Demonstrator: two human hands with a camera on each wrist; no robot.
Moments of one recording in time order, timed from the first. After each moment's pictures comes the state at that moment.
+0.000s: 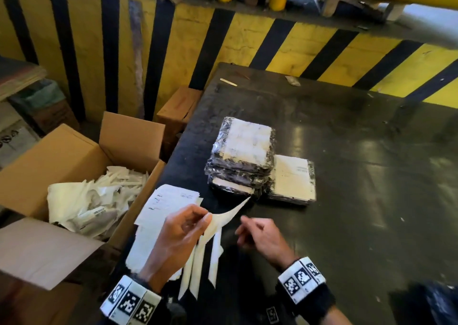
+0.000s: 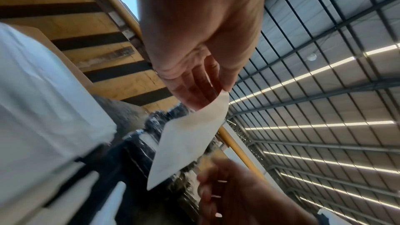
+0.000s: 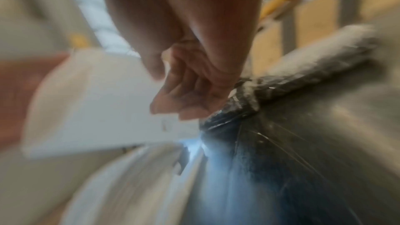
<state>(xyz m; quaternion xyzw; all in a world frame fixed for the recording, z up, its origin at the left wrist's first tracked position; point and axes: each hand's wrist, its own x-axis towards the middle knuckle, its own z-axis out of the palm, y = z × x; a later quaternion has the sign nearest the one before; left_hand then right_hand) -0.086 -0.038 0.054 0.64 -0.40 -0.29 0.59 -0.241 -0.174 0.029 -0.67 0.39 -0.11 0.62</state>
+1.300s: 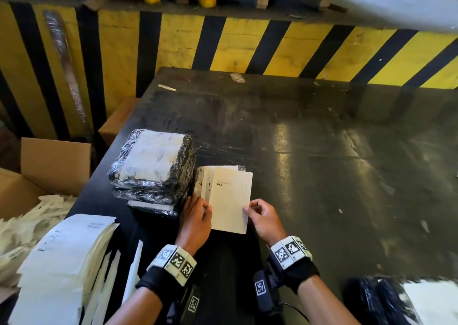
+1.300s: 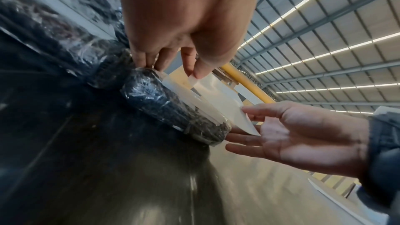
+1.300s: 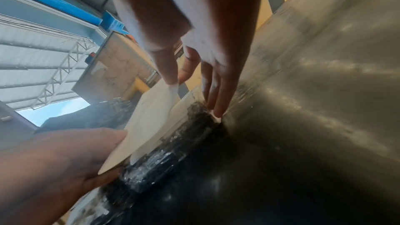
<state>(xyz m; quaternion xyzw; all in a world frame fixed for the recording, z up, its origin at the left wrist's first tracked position) -0.206 -0.253 -0.021 0.80 -0.44 -0.21 0.35 -0.369 -0.346 -0.016 -0.61 0.50 -0.24 0.57</state>
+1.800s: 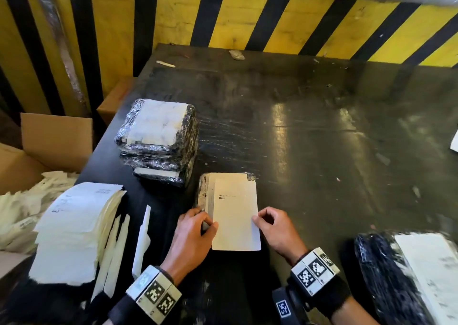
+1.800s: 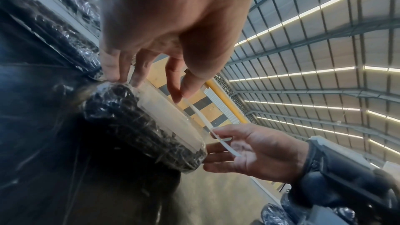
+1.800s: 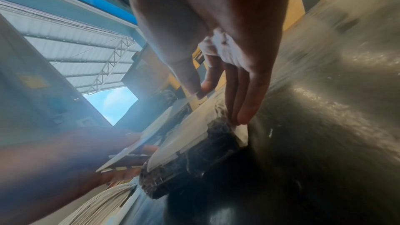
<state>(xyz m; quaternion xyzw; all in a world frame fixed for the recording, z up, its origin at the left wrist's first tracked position) -0.245 -0.142 -0.005 0.79 -0.46 -0.26 0.30 -0.423 -0.258 -0.012 -0.67 0.52 -0.18 0.49</state>
